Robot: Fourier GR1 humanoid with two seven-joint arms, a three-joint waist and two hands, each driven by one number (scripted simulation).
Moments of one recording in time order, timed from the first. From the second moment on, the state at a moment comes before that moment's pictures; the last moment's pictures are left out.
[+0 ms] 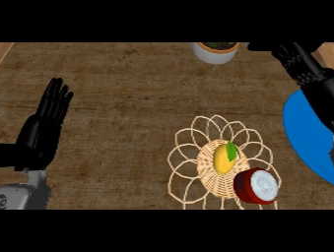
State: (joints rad) left arm -0.12 0.24 -0.04 -1.60 0.22 0.11 -0.03; right arm -0.41 -0.55 0.15 -1.66 -0.24 0.08 0.06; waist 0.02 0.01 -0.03
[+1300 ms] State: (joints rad) left arm -0.03 0.23 -0.10 -1.44 0.06 0.23 0.19; right arm 0.02 -0.39 0.33 -1.57 0.16 -0.25 -0.29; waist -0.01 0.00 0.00
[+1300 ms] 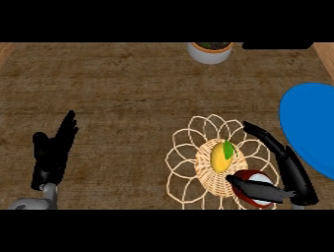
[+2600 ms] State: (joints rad) left arm -0.02 0.17 -0.10 -1.48 -0.01 0.22 0.22; right arm -0.22 -0.42 0.44 -1.63 0.48 0.28 0.45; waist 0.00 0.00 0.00
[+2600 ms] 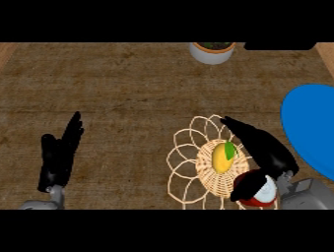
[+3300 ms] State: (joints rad) left arm -0.03 0.13 -0.05 -1.45 -0.05 0.19 0.21; right arm -0.21 -0.28 0.35 -1.51 0.63 0.36 0.34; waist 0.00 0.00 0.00
